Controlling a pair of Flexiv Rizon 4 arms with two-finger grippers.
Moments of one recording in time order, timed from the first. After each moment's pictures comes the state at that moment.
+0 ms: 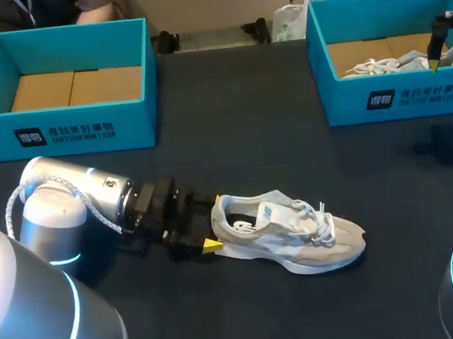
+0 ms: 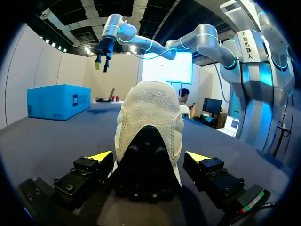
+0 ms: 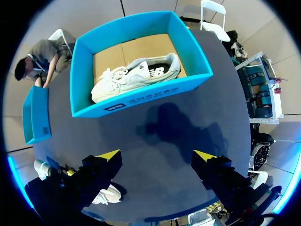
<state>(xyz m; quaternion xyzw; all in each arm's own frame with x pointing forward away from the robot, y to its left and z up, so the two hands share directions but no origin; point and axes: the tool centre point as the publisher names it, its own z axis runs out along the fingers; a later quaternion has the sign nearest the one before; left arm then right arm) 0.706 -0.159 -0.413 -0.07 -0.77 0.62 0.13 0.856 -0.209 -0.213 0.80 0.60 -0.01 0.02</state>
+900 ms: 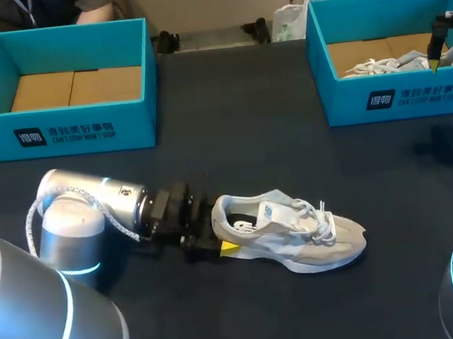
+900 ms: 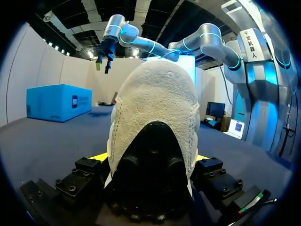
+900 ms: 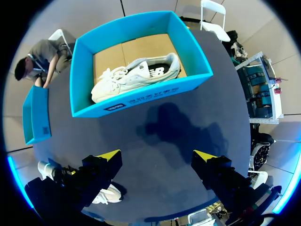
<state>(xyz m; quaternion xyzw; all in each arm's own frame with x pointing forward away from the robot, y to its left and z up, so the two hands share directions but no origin) 0.702 -0.189 -0.422 -0.05 -0.75 0.64 0.12 0.856 -0.209 -0.213 0.80 0.60 -0.01 0.02</state>
